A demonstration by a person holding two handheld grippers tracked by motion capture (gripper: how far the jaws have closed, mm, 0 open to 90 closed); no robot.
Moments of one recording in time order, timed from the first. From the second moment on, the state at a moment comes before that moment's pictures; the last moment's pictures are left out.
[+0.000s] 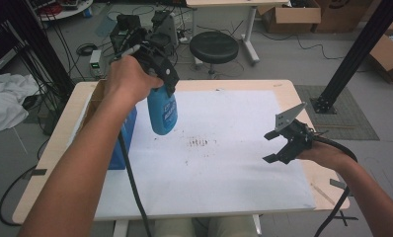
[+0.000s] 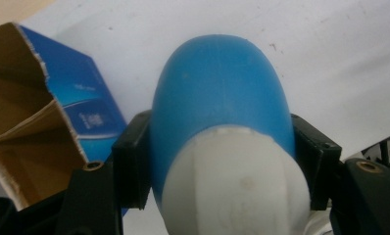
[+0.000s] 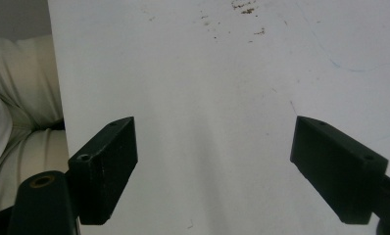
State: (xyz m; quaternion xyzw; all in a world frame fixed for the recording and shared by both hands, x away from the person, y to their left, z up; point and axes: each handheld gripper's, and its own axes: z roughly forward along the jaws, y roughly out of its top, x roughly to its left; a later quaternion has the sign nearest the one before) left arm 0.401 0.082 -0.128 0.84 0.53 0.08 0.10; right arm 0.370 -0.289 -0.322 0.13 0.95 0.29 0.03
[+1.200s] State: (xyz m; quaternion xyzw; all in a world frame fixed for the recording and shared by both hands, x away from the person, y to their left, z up) left arm 0.389 0.206 -0.096 0.72 0.67 0.13 0.11; right arm 0.376 -0.284 -0.327 0.12 0.95 0.30 0.02
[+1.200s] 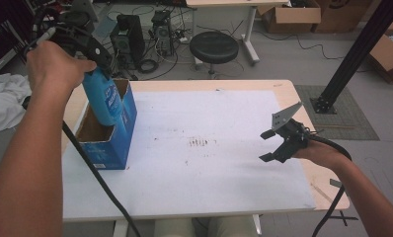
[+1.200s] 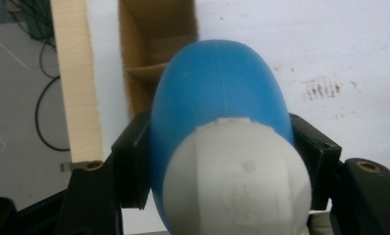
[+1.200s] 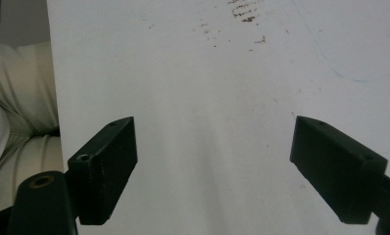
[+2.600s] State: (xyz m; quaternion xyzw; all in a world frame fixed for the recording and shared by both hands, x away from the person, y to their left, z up) left arm 0.407 0.243 -0.255 0.73 0.67 0.14 0.08; right arm 0.374 -0.295 -0.337 0.14 0.94 0.30 0.02
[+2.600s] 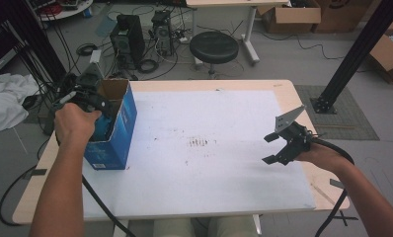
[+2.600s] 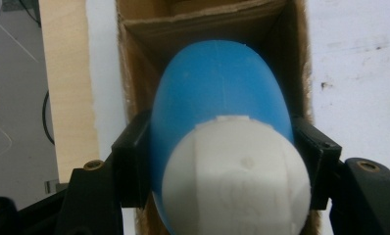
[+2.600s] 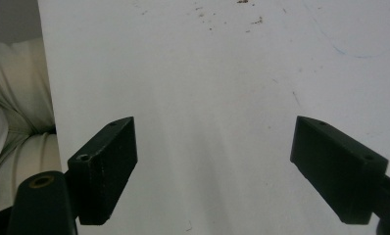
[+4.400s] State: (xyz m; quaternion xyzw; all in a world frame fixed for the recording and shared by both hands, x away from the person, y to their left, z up) left arm 0.400 0.260 -0.270 0.72 0.67 0.12 0.13; right arm 0.370 -0.291 -0.337 0.15 0.95 0.29 0.01
